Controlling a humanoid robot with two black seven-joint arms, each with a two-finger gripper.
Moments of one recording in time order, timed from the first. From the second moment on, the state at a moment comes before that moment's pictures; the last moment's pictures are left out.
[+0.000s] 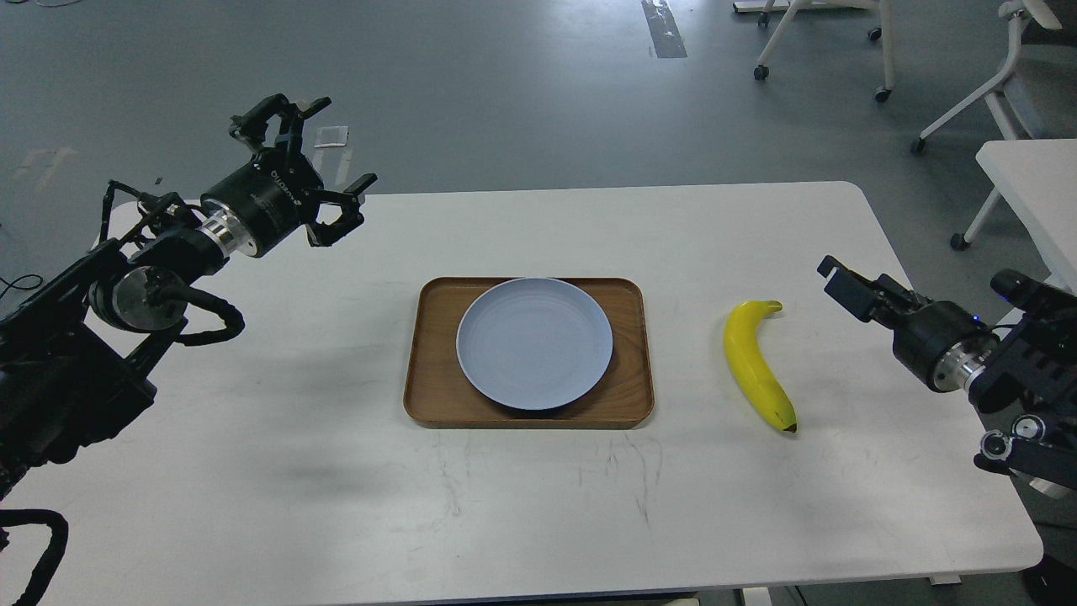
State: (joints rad) left arm -0.79 0.38 -0.77 -0.75 0.03 -0.49 -0.04; right arm 0.73 -0.88 -0.03 1.27 -1.02 -0.49 0.19
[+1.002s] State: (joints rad) left arm -0.75 0.39 -0.77 -0.79 0.04 -0.49 -0.04; right arm 0.85 -0.60 -0.28 1.11 -1.04 -0.49 0.16
